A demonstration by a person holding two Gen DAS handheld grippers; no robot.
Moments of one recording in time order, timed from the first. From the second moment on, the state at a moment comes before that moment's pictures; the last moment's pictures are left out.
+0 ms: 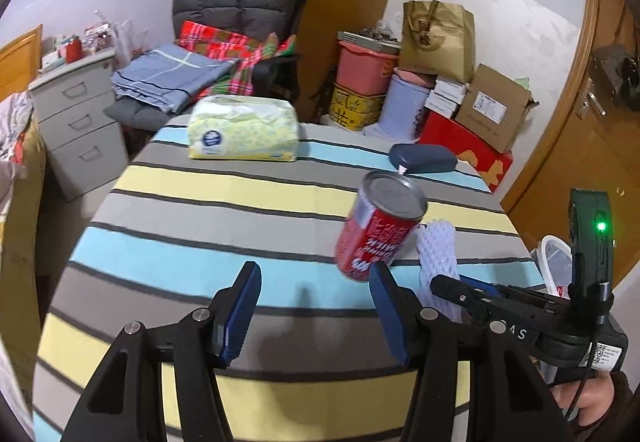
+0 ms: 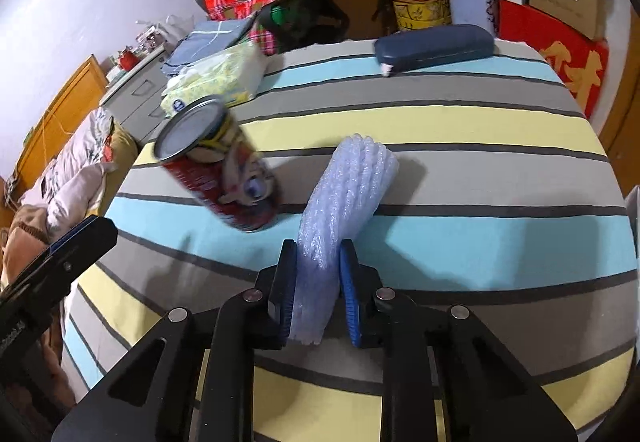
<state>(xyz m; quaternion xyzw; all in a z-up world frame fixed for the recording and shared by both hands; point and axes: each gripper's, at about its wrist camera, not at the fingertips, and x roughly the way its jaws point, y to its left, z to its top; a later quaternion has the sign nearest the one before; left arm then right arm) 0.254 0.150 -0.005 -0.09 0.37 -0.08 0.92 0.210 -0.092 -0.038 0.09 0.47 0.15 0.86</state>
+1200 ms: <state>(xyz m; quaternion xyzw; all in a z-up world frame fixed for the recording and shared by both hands) 0.324 0.085 -0.033 -0.04 0.39 -0.08 0.92 0.222 -0.130 -0.038 0.07 0.45 0.14 0.88</state>
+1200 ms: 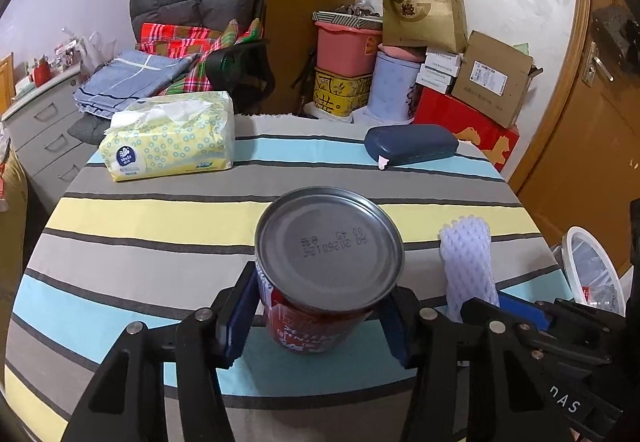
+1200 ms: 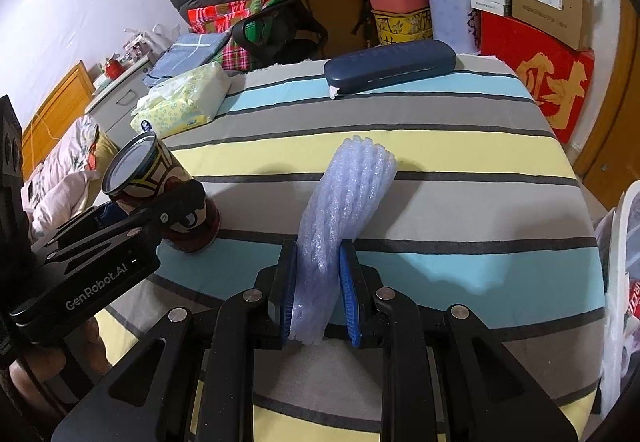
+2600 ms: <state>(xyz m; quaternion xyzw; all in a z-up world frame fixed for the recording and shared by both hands) 0.228 -0.059 0.046 0.01 0.32 -0.19 0.93 0.162 -0.243 0.012 0.12 0.38 0.05 0.92</state>
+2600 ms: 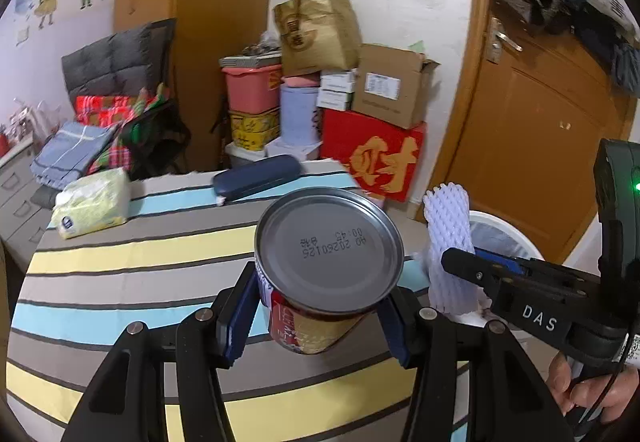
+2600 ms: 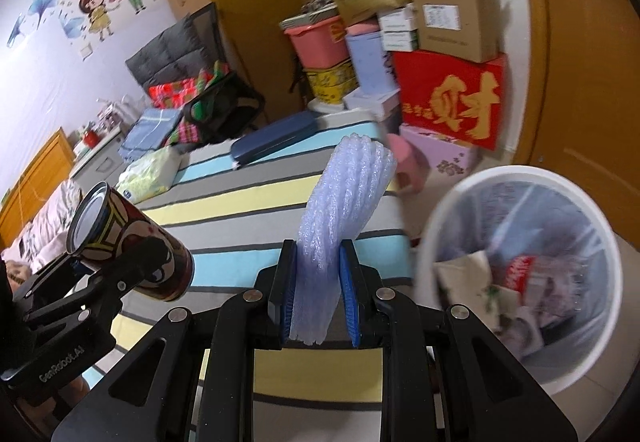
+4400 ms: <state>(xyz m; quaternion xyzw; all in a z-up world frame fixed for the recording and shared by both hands) 0.212 -0.248 0.006 0.05 0.37 -0.29 0.88 0.121 -0.392 -0.019 0.10 0.42 -0.09 0.90</state>
